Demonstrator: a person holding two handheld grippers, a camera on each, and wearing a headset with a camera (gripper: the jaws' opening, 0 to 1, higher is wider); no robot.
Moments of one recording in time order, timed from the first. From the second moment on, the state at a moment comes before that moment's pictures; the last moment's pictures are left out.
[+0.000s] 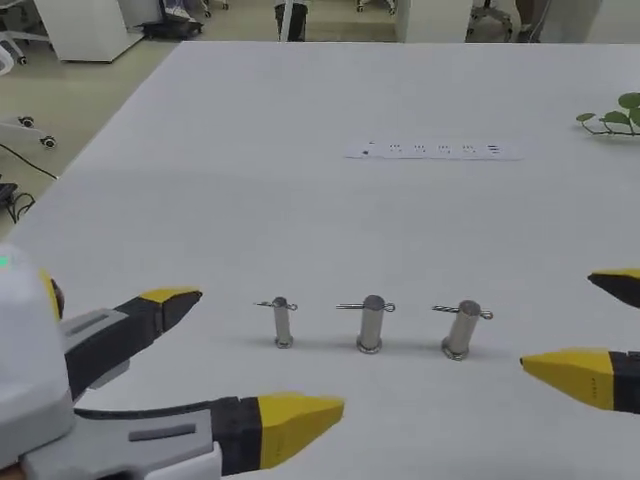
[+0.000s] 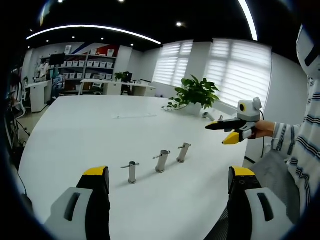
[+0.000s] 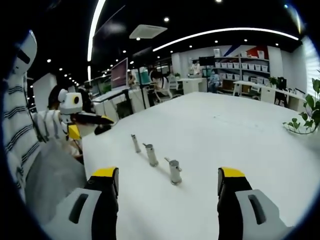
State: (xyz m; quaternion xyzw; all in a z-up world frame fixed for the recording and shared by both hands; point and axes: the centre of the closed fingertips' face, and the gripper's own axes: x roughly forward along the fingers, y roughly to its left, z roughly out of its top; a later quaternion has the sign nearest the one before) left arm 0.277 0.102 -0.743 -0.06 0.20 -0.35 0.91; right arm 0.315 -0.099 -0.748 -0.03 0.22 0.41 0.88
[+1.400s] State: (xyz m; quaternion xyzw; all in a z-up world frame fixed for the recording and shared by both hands) left arm 0.256 0.126 -0.812 -0.04 0.29 -0.31 0.91; right arm 0.276 -0.099 -0.806 0.02 0.32 0.36 0.87
